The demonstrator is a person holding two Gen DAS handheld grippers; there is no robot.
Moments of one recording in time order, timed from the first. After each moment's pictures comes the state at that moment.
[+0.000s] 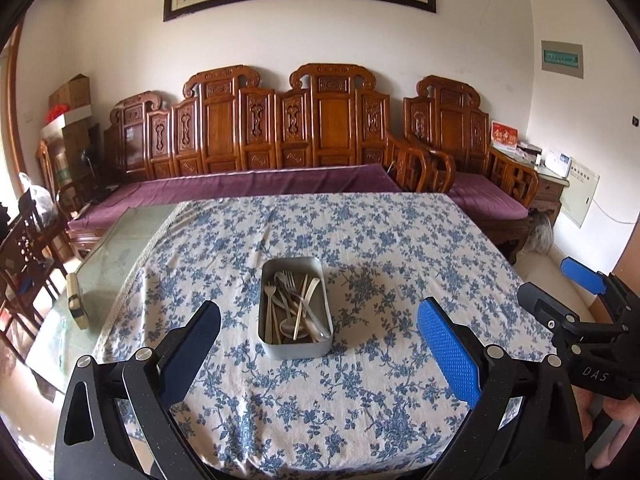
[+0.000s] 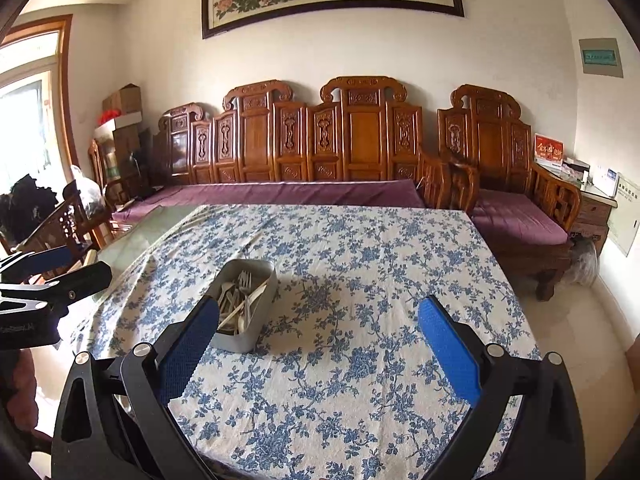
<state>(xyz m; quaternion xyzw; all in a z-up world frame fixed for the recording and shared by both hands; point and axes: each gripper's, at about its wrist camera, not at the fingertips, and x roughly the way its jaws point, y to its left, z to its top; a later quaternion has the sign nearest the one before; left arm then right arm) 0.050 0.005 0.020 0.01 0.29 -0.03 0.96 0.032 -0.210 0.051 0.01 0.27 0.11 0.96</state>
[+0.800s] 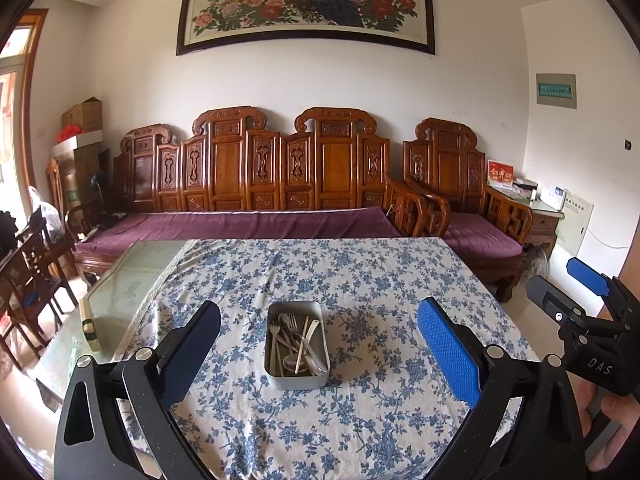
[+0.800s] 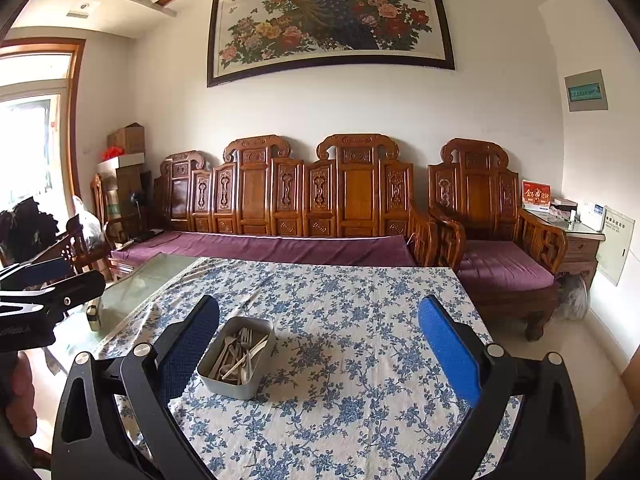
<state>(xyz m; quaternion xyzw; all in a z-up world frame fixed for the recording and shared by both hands) 0.016 0.006 0.071 0.00 0.23 -0.02 0.97 -0.001 -0.217 0.116 0.01 0.19 0.09 0.98</state>
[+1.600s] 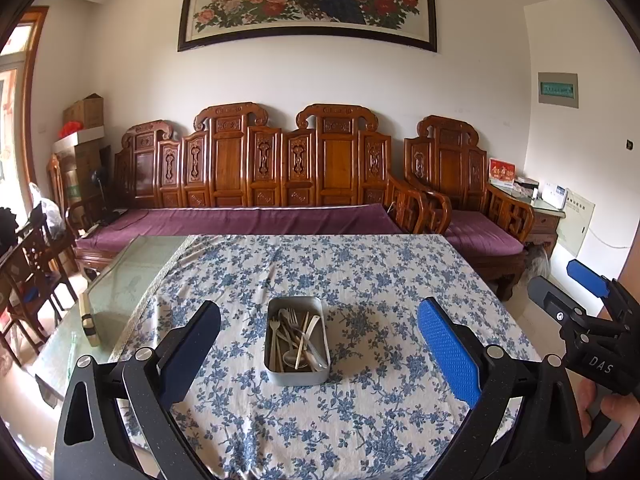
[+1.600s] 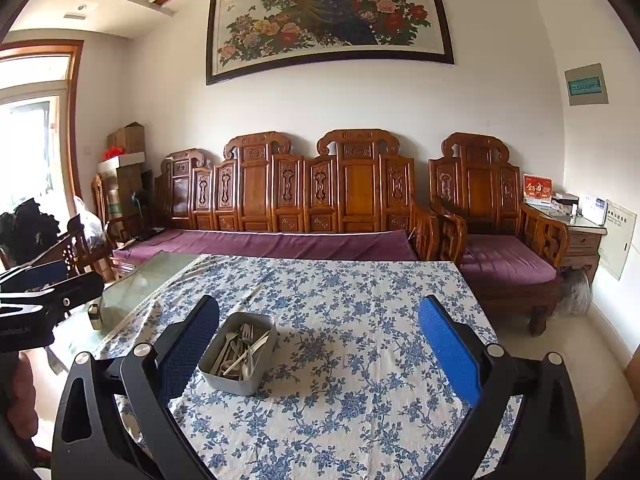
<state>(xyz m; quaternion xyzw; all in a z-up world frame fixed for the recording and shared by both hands) 0.016 0.004 0.067 0.00 0.23 -0.02 0.97 0.001 -0.217 0.106 0.02 0.19 0.09 0.98</state>
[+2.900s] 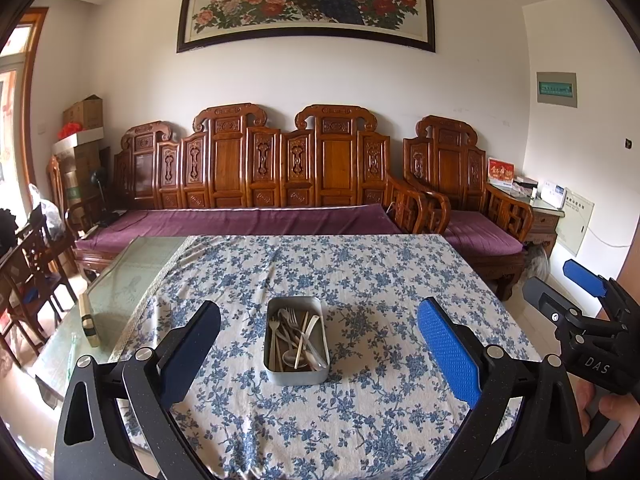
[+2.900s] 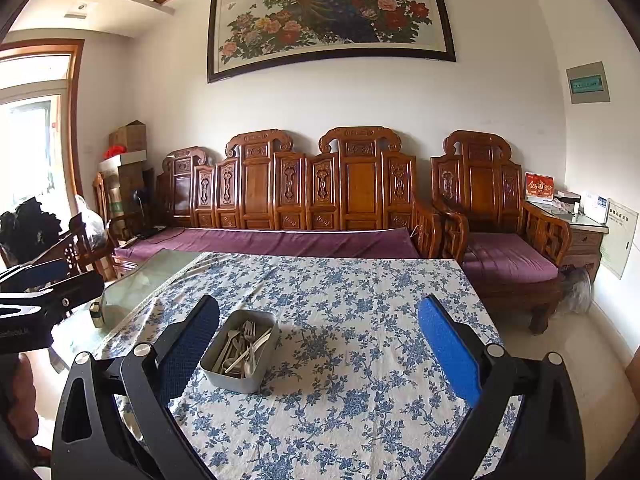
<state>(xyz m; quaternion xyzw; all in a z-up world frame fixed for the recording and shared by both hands) 0.014 0.003 0.065 0.00 0.23 -0.02 0.97 0.001 -0.216 0.104 0.02 0.20 0.10 0.98</state>
